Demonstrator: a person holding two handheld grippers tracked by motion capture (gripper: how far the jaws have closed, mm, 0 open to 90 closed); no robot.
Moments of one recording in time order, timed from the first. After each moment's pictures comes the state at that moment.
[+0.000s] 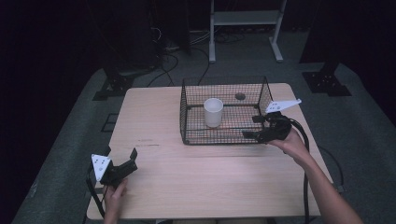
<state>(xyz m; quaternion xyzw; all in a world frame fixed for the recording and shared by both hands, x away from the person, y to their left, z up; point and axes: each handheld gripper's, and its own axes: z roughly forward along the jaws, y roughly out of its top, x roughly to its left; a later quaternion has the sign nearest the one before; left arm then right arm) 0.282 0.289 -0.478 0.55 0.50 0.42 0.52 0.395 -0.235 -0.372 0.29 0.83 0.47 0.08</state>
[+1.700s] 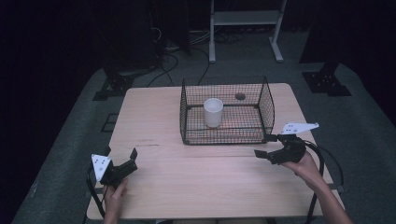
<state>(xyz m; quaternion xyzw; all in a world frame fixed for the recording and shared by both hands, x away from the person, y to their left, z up) 0.281 0.289 -0.478 0.55 0.50 0.43 0.52 0.343 -0.272 -0.409 0.32 0.81 0.49 0.07</state>
